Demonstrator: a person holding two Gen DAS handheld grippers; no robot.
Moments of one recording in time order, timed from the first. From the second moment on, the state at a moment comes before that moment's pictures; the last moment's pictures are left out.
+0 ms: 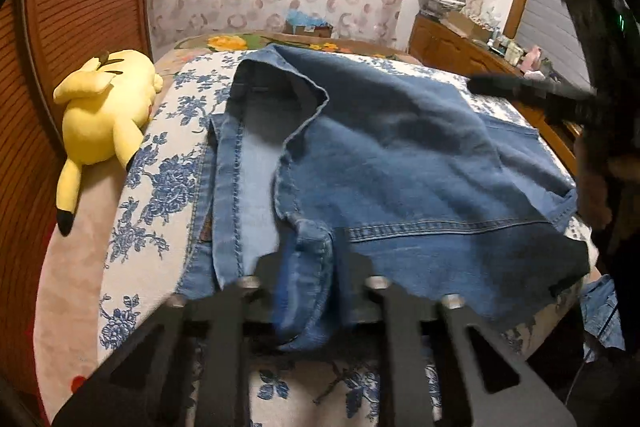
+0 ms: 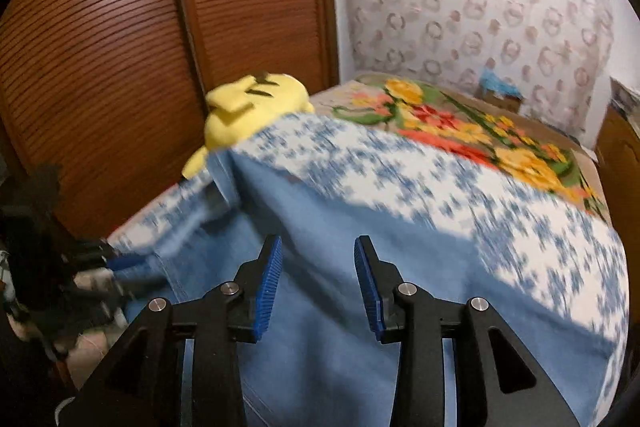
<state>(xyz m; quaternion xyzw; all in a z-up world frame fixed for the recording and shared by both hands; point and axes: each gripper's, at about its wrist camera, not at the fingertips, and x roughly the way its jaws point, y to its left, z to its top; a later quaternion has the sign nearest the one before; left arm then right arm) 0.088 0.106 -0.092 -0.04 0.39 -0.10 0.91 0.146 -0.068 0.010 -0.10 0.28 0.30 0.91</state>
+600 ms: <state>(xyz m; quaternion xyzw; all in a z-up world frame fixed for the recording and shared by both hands) 0.049 0.137 -0.078 -0.06 0.37 -0.06 0.92 0.090 -0.125 -0.007 -0.06 0.32 0.29 0.90</state>
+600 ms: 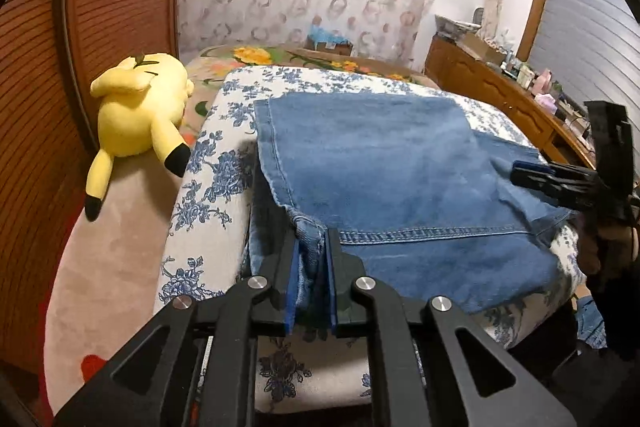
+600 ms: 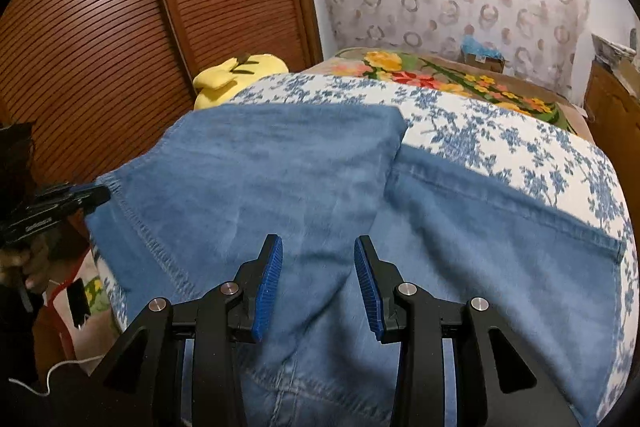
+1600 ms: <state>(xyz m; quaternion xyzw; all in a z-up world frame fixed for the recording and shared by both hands) 0.079 0.069 -0.063 -0.01 0.35 -0.08 0.93 0.065 -0.133 -0.046 -0.07 0.32 0.24 0.91</state>
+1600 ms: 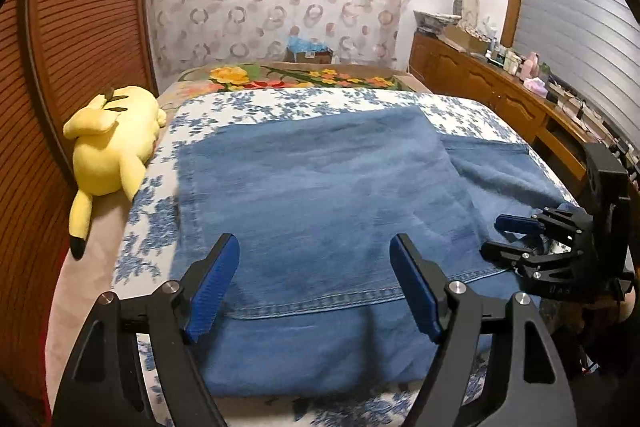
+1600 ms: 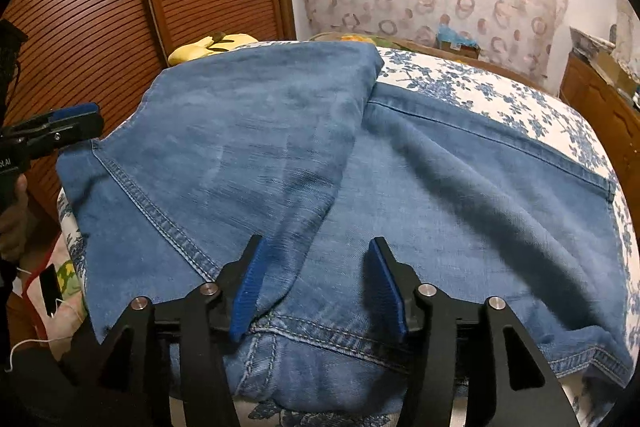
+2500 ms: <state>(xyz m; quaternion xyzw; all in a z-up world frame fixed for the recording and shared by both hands) 0.090 0.001 -0.075 0.01 0.37 -0.14 0.92 0.008 -0.287 -0.030 0.00 0.28 0.11 0.95</state>
